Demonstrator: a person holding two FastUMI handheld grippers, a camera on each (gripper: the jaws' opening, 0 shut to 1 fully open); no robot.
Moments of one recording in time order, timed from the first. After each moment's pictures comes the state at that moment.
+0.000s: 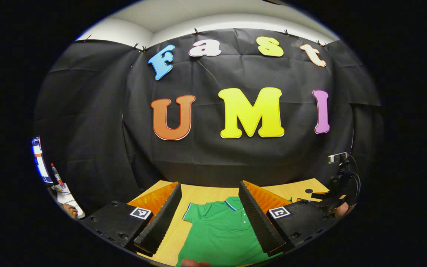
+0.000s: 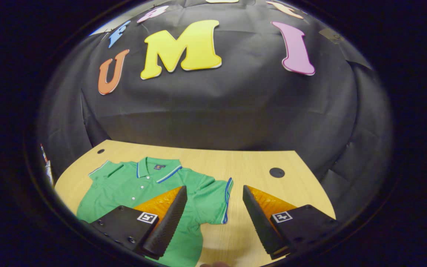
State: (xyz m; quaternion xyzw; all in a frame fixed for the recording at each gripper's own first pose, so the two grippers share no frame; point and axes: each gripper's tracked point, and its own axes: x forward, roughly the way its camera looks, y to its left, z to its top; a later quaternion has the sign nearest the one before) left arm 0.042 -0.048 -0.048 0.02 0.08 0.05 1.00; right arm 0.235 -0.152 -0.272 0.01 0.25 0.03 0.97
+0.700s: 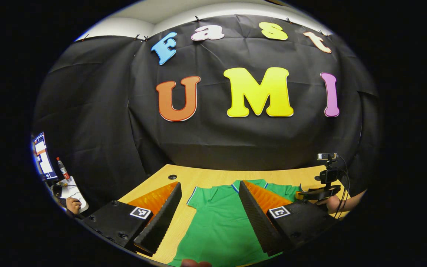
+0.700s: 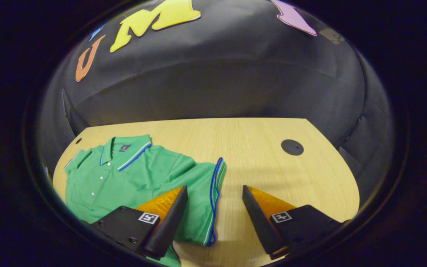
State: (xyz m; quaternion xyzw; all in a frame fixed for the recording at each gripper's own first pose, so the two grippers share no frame) left arm 0.037 -0.045 -0.095 0.03 0.14 0.08 0.99; right arm 0.296 -0.175 -0.384 0.02 0.36 0.01 0.93
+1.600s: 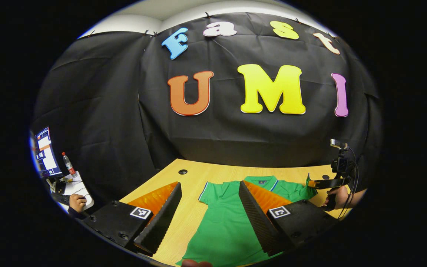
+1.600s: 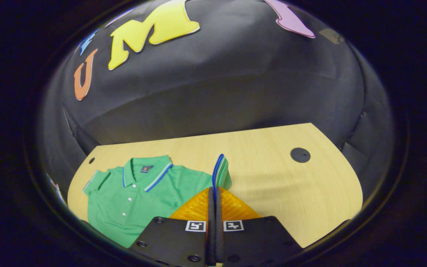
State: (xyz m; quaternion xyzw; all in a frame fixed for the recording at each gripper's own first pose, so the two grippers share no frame) left arm 0.027 -0.005 -0.097 0.01 0.16 0.11 0.98; right arm 0.307 -0.127 -0.311 0.08 0.32 0.02 0.94
